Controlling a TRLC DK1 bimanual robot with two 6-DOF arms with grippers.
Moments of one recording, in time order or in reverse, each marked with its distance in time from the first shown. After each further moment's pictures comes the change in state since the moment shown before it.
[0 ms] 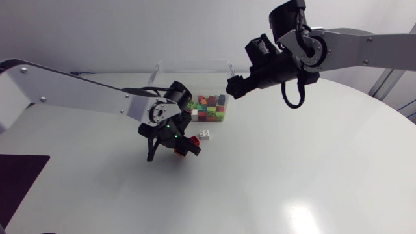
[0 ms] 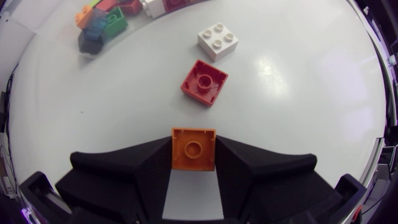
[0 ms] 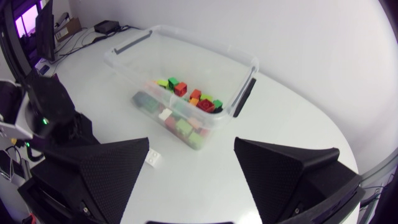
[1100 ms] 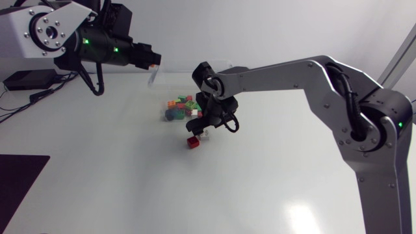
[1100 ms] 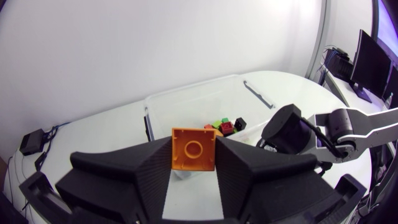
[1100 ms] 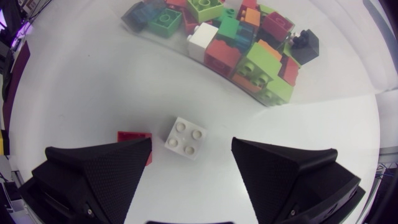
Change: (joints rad) left arm 0.244 -0.403 0.121 0.171 0.097 0.091; right arm 0.215 0.570 0.422 -0.312 0.178 0.232
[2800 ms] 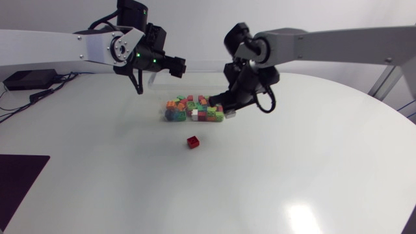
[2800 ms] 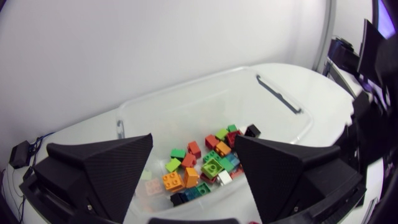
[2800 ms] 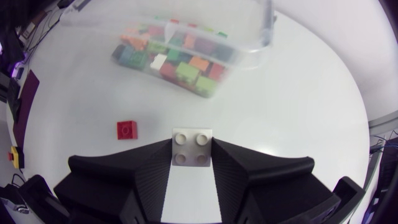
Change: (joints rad) left arm -0.021 0.371 0.210 0.129 0.014 0.045; right arm -0.116 -0.309 -0.131 -0.089 -0.005 0.023
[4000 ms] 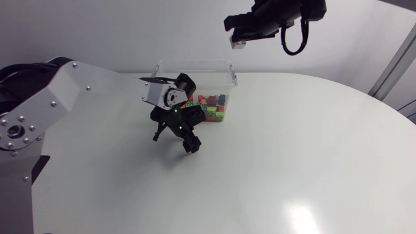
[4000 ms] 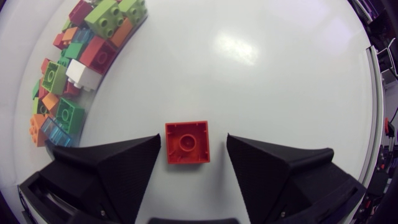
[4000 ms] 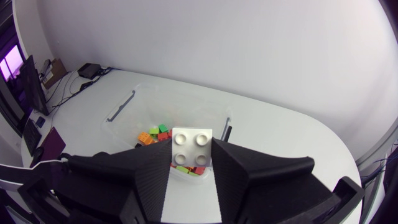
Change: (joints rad) left arm -0.175 0.266 -0.034 -0.412 0.092 0.471; right arm -0.094 -0.108 0.273 0.095 -0.095 -0.043
